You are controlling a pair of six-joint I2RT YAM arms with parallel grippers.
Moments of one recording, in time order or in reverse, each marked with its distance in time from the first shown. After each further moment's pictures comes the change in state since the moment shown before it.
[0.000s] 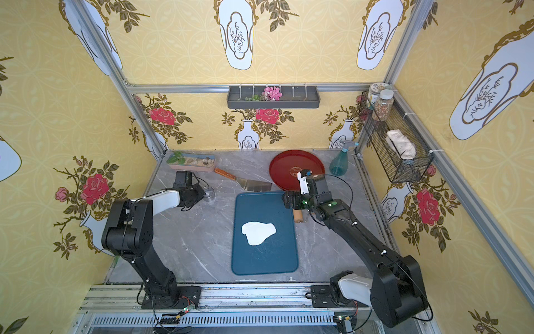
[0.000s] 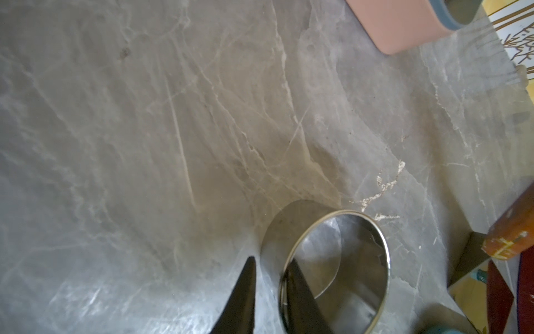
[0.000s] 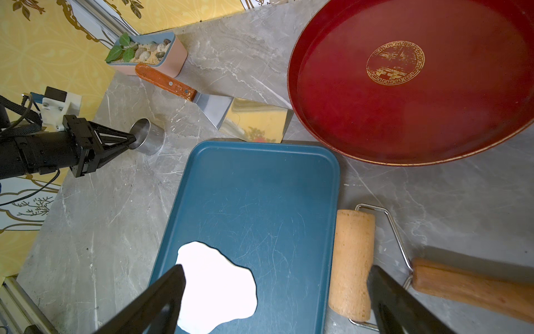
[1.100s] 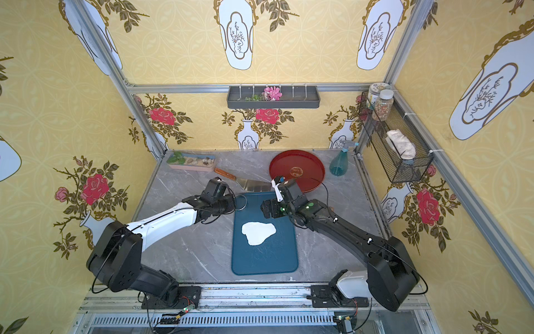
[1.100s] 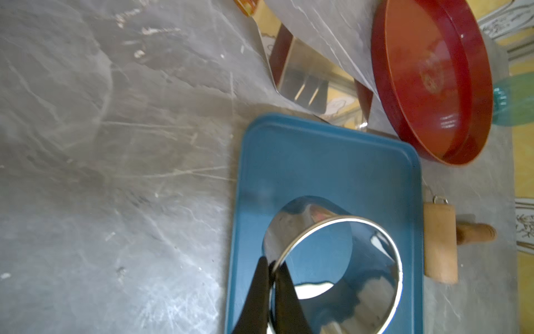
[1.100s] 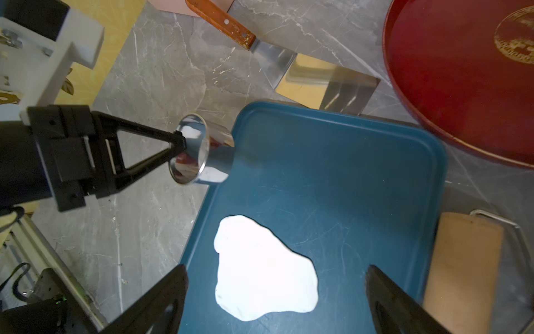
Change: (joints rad) left arm -0.539 -0.282 -0.060 -0.153 -0.066 -0.073; right arm 0.309 0.110 0.065 -0.002 0.111 0.071
